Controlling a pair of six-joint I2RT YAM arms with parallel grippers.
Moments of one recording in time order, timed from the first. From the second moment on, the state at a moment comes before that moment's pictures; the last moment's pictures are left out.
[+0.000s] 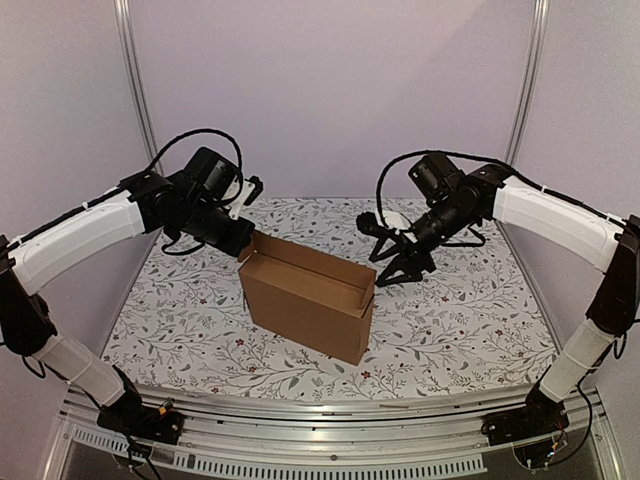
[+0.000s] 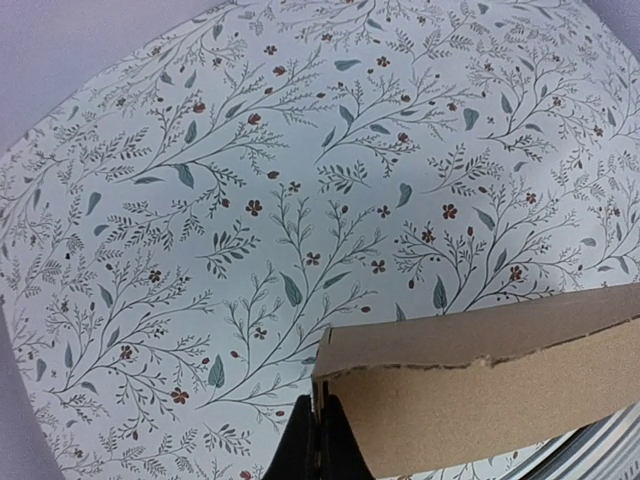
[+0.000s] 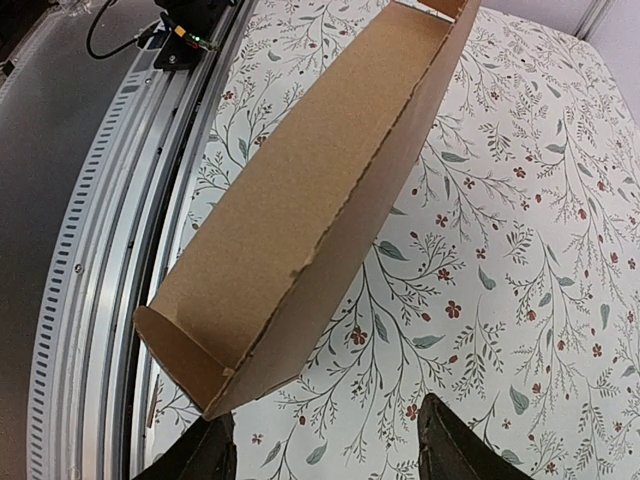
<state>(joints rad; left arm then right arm) -0.70 1.47 1.39 -0.83 -0.15 -0.13 0.67 1.65 1.52 -0.93 -0.63 -0.82</state>
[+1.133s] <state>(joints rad) -0.71 1.40 1.28 -0.72 -0.16 -0.20 0.72 1.60 1.50 -0.93 -0.58 -0.79</state>
